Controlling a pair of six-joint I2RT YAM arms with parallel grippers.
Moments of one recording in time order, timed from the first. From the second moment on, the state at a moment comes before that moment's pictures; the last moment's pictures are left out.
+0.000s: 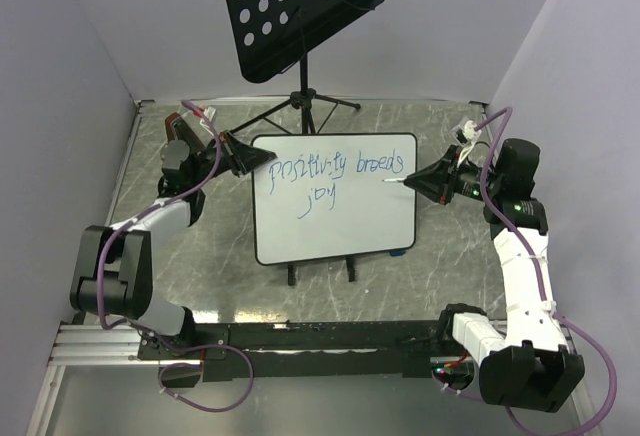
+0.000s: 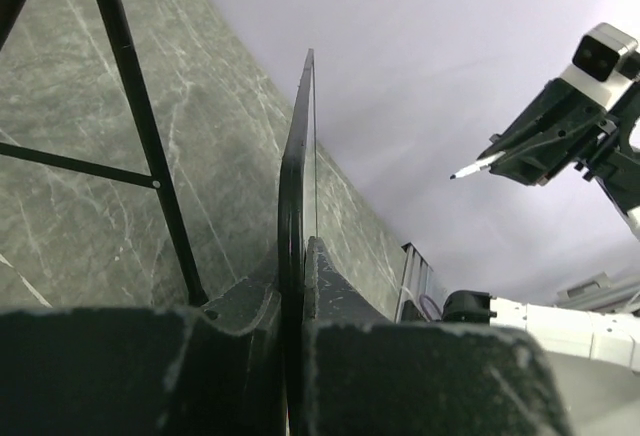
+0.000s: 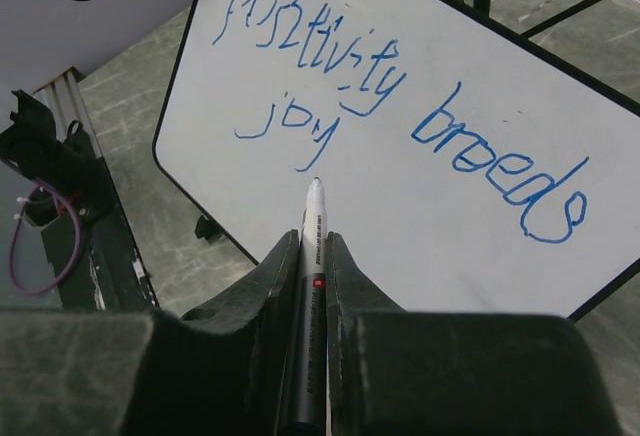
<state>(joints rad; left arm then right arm) -0.13 1.48 0.76 0.88 0.91 -0.92 -0.16 0.97 0.99 -0.44 -1.15 -0.14</state>
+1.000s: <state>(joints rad) 0.04 1.79 0.72 1.26 1.29 -1.25 -0.16 0.97 0.97 -0.44 -1.15 -0.14</state>
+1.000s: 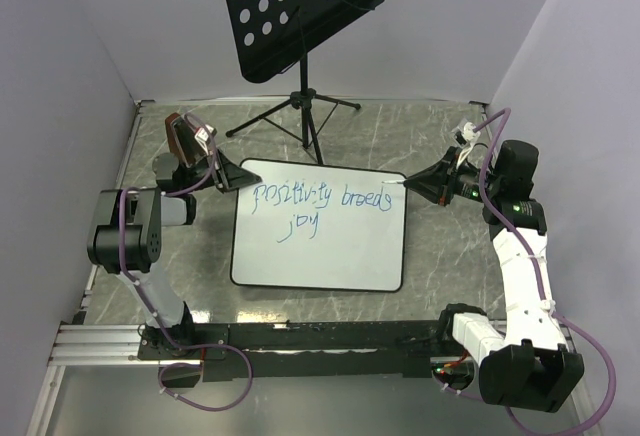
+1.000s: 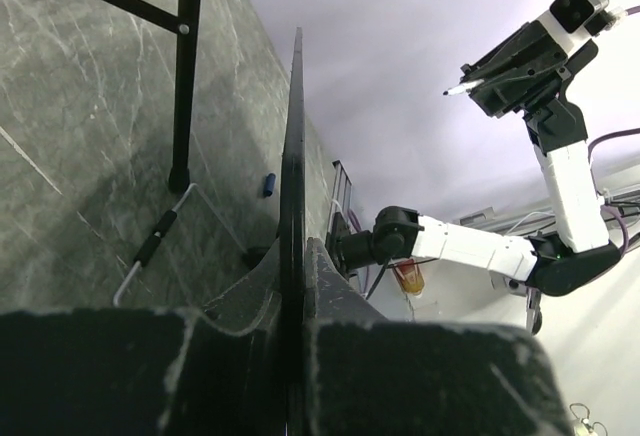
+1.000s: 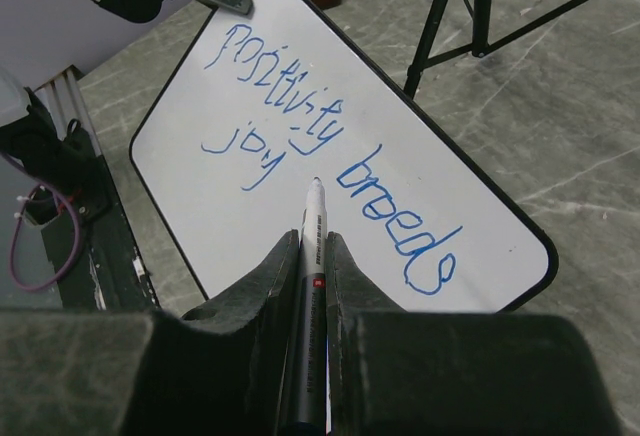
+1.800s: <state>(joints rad) 0.04 1.60 0.79 1.25 1.32 -1.18 -0.16 1.00 0.97 -0.45 -1.15 -0.16</state>
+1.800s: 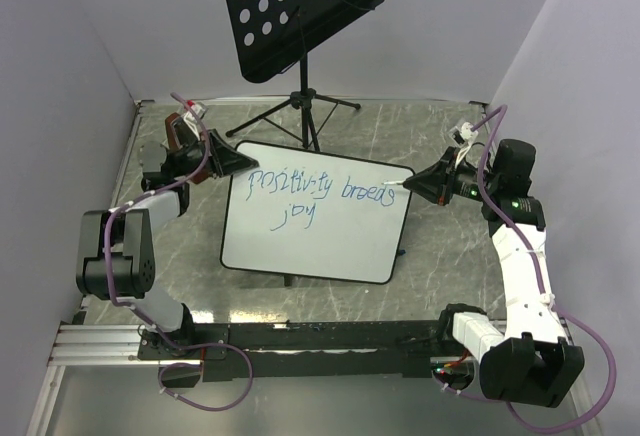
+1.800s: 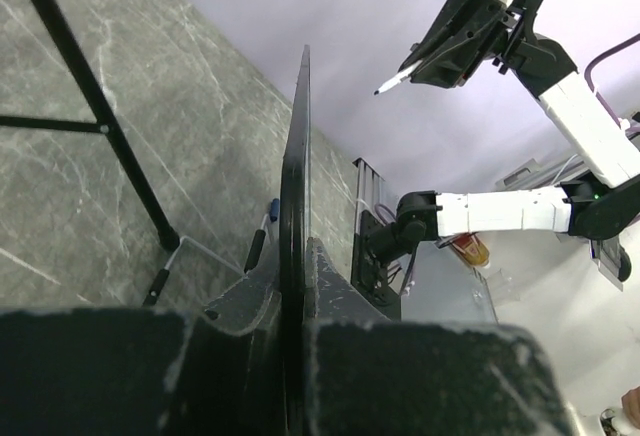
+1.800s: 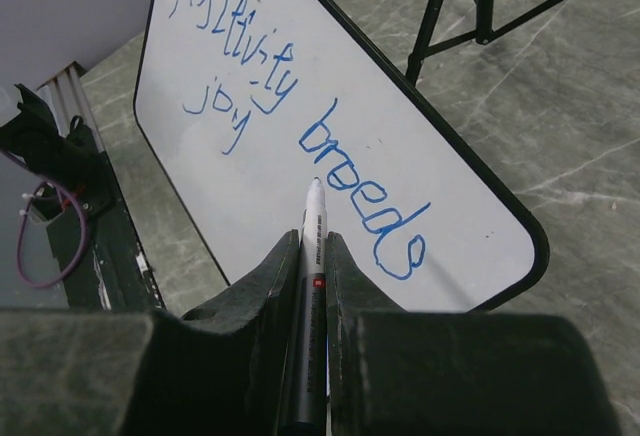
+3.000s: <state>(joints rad) -0.13 1.50 0.76 1.21 1.06 -1.04 -0.16 0.96 1.13 -0.65 -1.31 -0.22</state>
